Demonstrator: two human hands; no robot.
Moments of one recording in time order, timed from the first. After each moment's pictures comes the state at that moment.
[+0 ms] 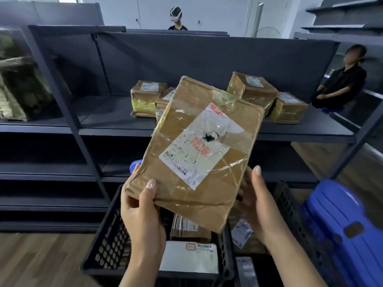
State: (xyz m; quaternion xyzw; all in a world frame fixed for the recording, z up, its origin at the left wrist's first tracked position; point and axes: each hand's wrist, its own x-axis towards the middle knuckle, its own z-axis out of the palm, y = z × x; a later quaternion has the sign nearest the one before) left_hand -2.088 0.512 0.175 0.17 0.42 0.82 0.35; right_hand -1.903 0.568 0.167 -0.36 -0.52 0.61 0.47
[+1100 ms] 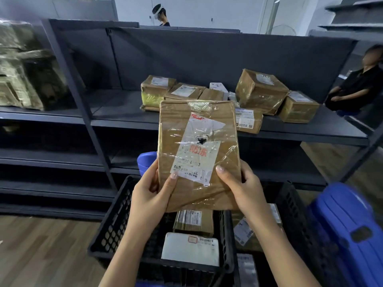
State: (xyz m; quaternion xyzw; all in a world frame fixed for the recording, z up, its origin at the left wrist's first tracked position) left_hand -2.108 0.503 0.166 0.45 0.54 0.63 0.33; right_hand -1.921 0.572 0.164 -0.42 -0.59 0.49 0.49
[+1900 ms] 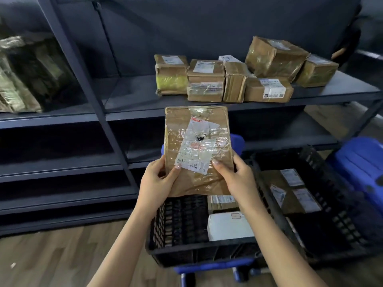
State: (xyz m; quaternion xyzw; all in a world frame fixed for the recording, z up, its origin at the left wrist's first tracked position) left_hand -2.309 0.541 0.113 0.55 0.61 0.47 0.33; right_hand -2.110 0.563 0.098 -0.55 -0.52 0.43 0.49
